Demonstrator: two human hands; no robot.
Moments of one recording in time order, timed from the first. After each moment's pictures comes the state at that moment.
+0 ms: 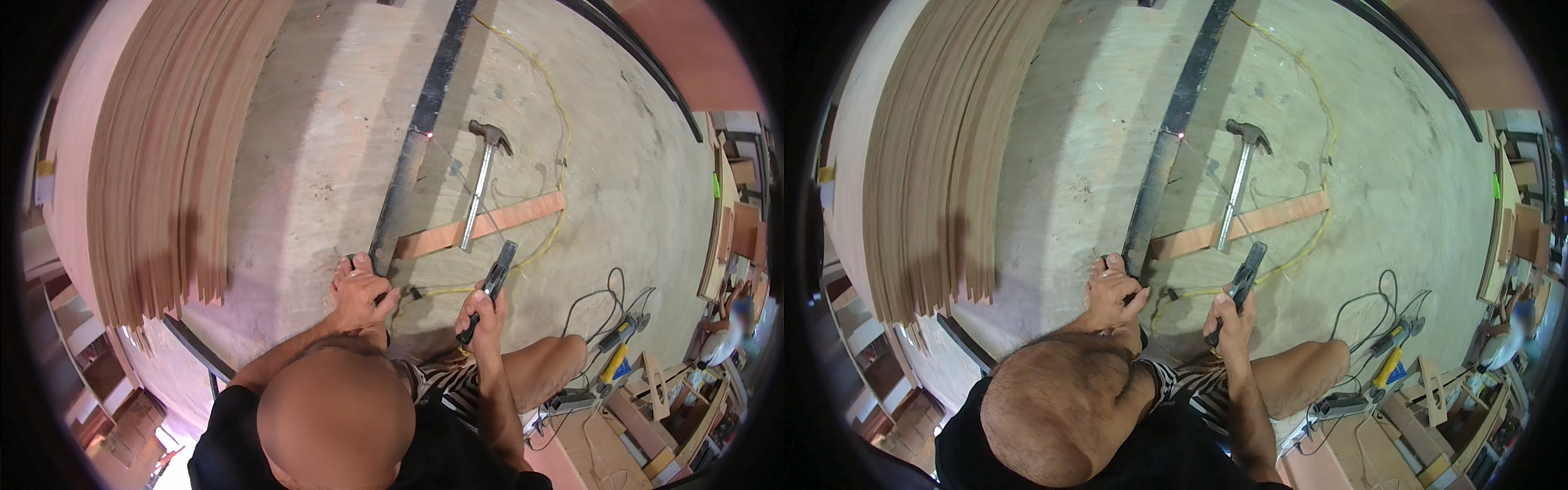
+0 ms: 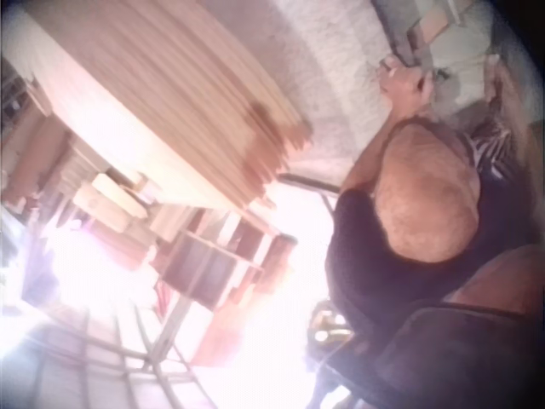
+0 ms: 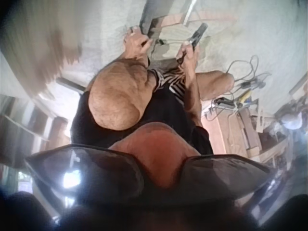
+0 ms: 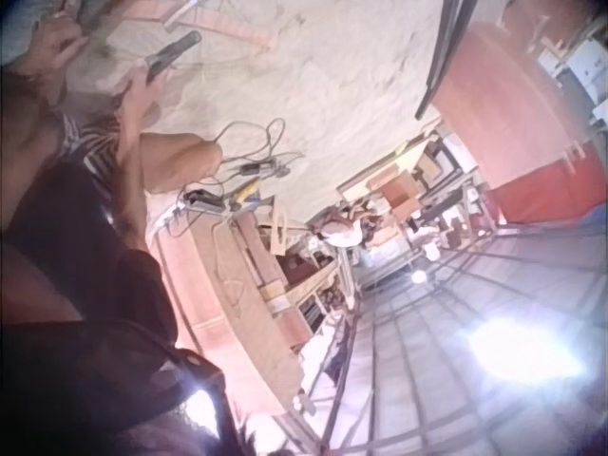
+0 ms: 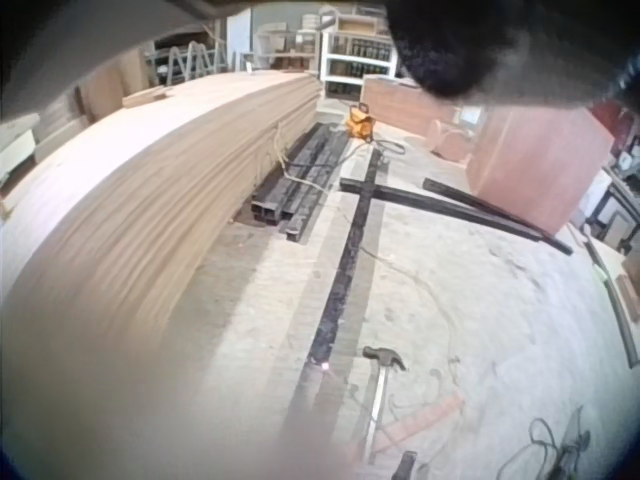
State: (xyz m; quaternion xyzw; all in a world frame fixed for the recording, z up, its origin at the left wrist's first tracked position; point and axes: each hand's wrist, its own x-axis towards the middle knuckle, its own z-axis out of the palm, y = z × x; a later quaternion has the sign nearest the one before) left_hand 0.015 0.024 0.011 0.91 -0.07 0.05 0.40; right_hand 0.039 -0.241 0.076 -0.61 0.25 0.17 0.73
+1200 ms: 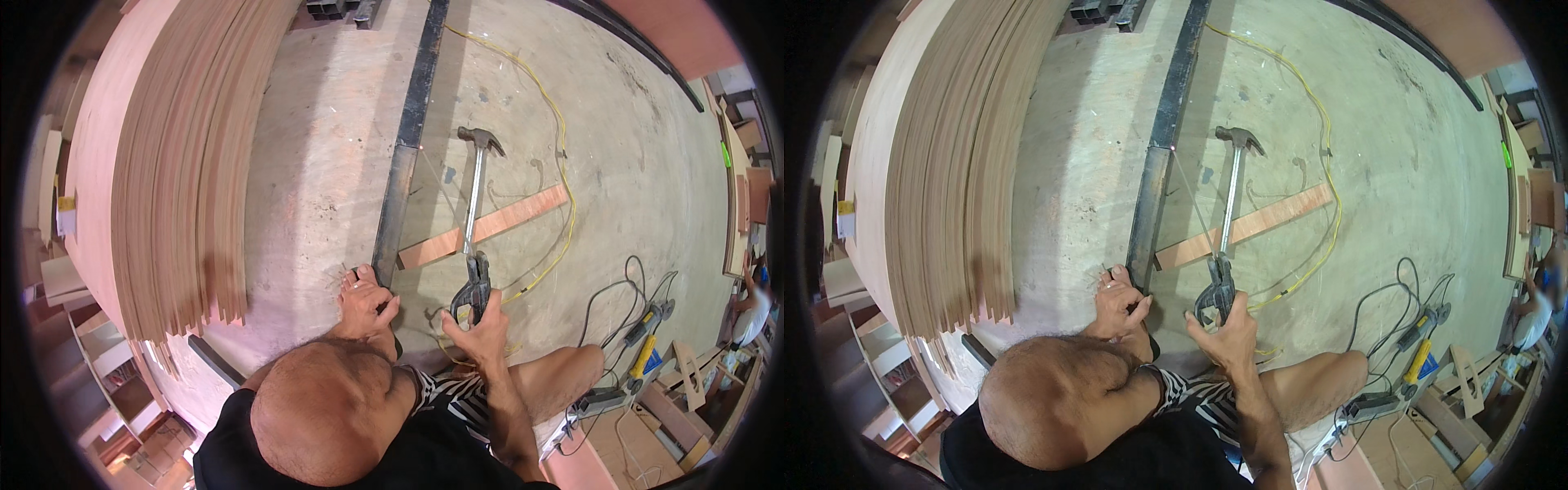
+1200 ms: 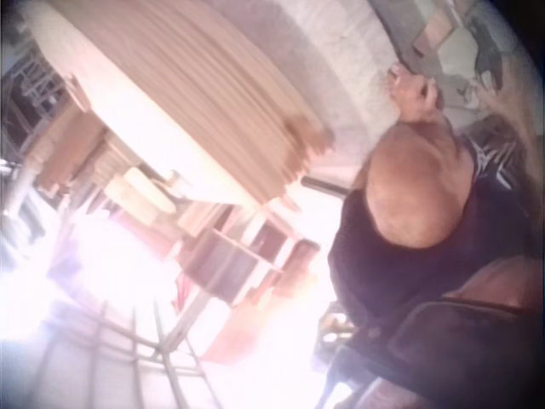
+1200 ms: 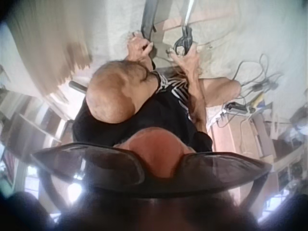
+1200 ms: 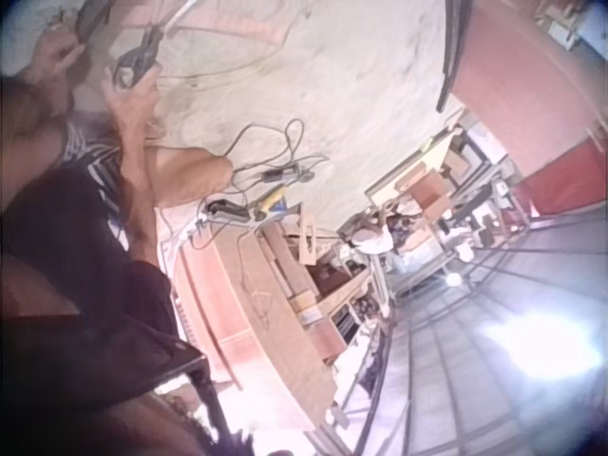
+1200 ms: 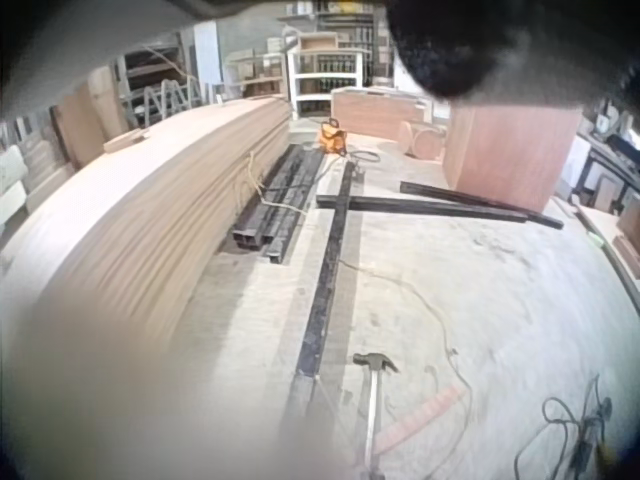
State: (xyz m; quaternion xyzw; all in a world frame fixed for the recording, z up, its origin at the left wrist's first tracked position) left_hand 0.008 0.023 0.003 0.92 -0.08 0.05 0.37; right_hand 0.032 -0.241 0.102 -0.89 0.11 0.12 0.43
